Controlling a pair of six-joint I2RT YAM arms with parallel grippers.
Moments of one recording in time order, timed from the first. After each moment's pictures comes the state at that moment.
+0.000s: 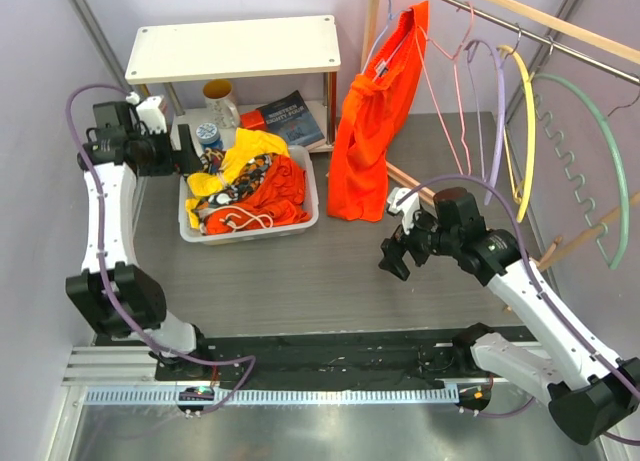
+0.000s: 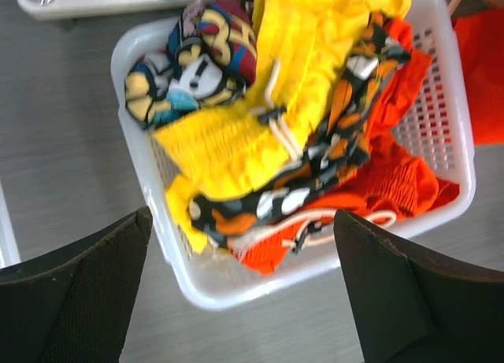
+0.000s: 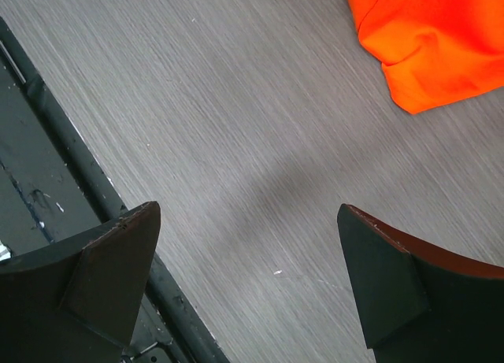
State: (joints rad) left arm 0.23 1.51 1.61 -0.92 0.41 0.10; right arm 0.46 0.93 0.90 -0.70 -0.43 -0.32
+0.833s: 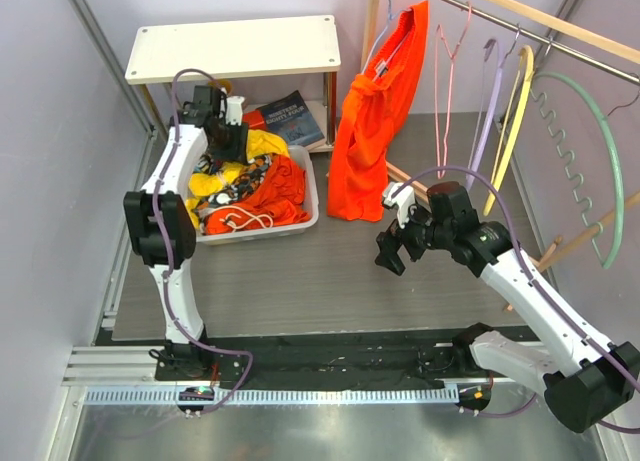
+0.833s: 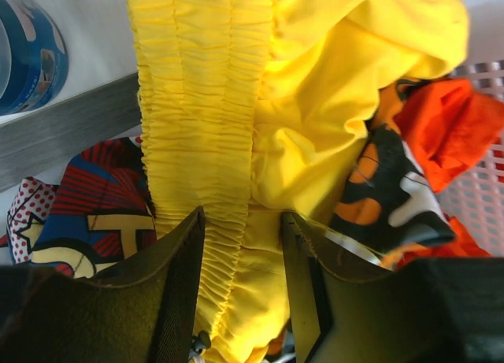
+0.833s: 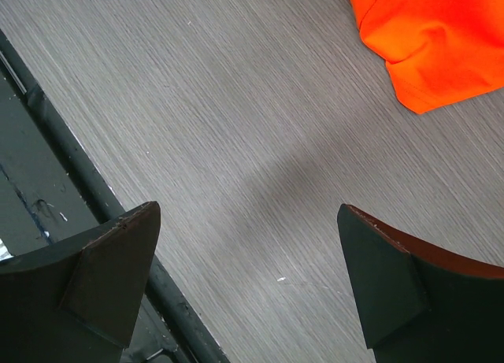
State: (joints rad) left arm -0.08 2.06 1.97 -0.87 0.21 0.11; right arm 0.46 1.00 0.93 -0.67 -0.42 -0.29
